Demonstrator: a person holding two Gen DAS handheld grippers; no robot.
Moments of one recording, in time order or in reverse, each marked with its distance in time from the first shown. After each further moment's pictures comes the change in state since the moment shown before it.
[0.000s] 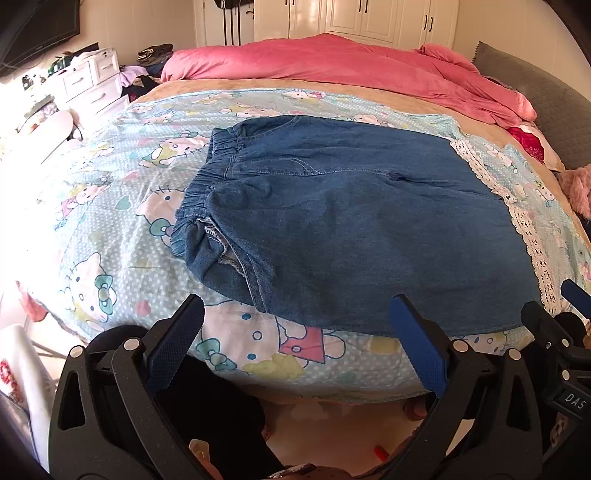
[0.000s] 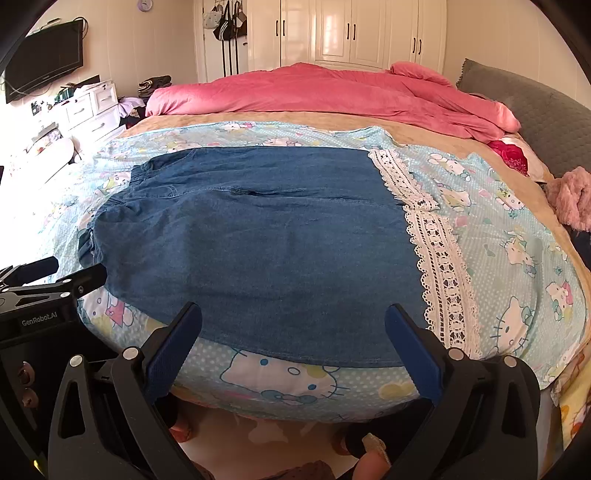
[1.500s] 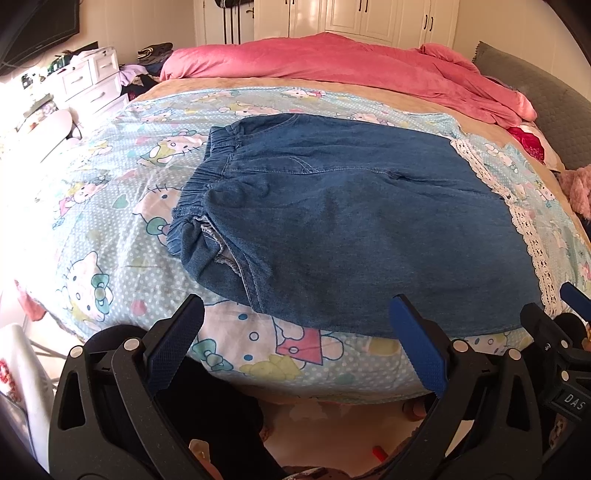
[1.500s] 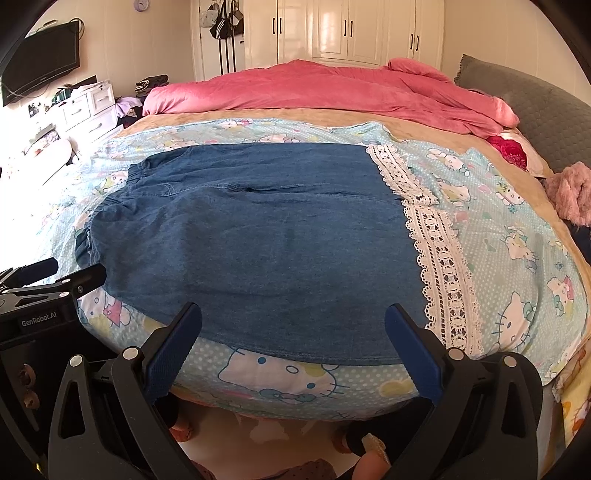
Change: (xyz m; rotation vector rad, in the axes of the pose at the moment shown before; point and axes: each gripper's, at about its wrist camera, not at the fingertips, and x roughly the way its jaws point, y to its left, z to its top) left arm 0.004 -0.004 0.000 -0.006 0.003 -0.001; right arm 0.004 -0.003 -0.001 0.014 0.014 -0.003
